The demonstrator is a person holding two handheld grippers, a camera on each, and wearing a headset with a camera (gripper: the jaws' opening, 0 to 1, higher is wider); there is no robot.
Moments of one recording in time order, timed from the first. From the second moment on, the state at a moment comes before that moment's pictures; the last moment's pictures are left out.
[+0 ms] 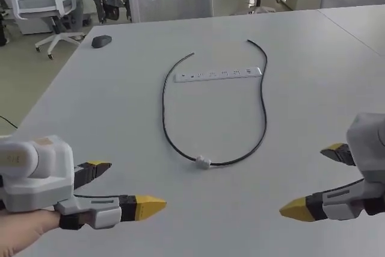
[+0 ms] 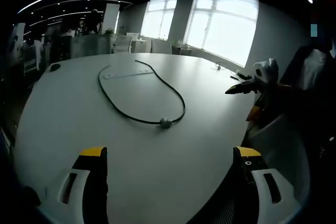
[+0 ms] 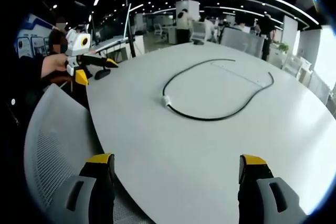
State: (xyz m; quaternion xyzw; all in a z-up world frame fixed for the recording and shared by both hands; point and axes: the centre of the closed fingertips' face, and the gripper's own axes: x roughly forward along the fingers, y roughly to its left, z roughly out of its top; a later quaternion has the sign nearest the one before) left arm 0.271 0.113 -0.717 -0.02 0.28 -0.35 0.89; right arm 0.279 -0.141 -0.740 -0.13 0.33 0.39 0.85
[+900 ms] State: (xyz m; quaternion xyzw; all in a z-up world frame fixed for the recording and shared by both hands) left arm 0.284 0.112 -0.718 -0.02 0.27 -0.35 0.90; right arm 0.297 -0.136 -0.732 -0.10 0.32 0.39 0.86
